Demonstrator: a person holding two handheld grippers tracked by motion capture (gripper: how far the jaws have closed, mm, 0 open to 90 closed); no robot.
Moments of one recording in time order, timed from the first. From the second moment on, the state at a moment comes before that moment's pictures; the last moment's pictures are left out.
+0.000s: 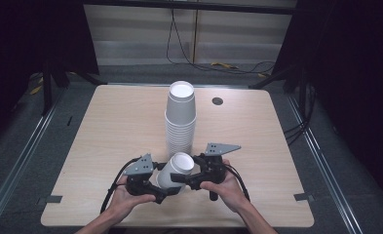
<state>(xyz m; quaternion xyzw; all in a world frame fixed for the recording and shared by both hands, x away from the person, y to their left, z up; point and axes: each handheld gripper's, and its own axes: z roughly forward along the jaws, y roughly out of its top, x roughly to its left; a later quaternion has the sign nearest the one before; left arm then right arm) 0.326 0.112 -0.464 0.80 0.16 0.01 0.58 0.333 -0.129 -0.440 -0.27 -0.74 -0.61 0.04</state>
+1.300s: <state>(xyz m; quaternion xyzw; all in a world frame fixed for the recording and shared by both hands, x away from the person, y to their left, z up) 0.338 0.138 -0.455 0.82 0.19 0.00 0.54 0.334 -0.148 -0.425 -0.24 -0.81 -0.53 -0.03</state>
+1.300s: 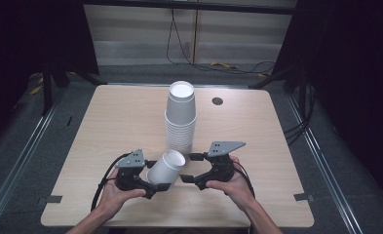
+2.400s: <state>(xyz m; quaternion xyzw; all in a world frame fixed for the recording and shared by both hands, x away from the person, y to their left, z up) 0.345 0.115 -0.437 0.90 0.15 0.04 0.42 0.328 -0.162 -0.431 -0.21 -0.87 -0.43 -0.05</state>
